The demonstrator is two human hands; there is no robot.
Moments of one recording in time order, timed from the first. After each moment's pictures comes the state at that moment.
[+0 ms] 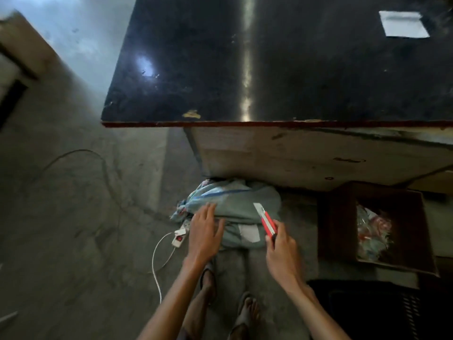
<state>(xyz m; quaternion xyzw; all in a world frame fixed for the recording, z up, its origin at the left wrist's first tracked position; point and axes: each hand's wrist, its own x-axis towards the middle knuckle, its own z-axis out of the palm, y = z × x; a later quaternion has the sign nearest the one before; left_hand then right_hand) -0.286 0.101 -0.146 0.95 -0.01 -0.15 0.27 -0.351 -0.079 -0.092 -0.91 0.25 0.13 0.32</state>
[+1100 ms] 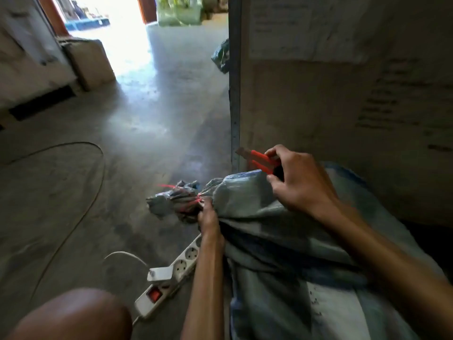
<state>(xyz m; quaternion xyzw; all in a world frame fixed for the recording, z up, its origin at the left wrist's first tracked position) -0.136 0.164 -0.657 0.46 0.37 0.06 0.81 -0.177 -0.002 -0.469 -0.96 -0.11 -0.07 0.25</state>
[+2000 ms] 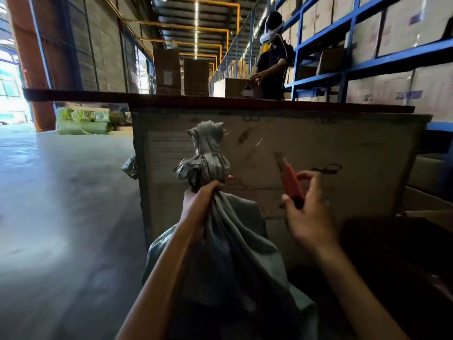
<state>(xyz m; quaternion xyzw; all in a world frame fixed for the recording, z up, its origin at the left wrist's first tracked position) -0.196 0.030 -0.335 0.61 -0.07 -0.04 0.79 -0.332 -0.129 -0.324 -0.81 0.14 -0.38 0.43</state>
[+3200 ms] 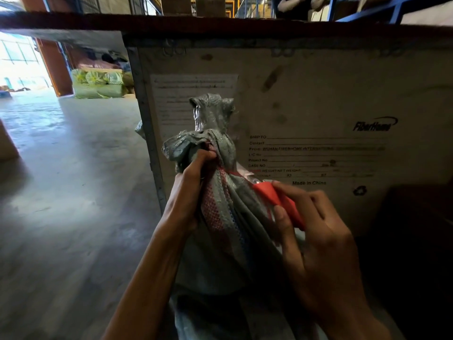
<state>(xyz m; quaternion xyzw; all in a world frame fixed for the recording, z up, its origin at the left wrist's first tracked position) -0.194 0.067 -0.380 0.61 -0.12 -0.04 0.78 -0.340 -0.080 -0.410 -0.86 0.01 -0.43 0.28</state>
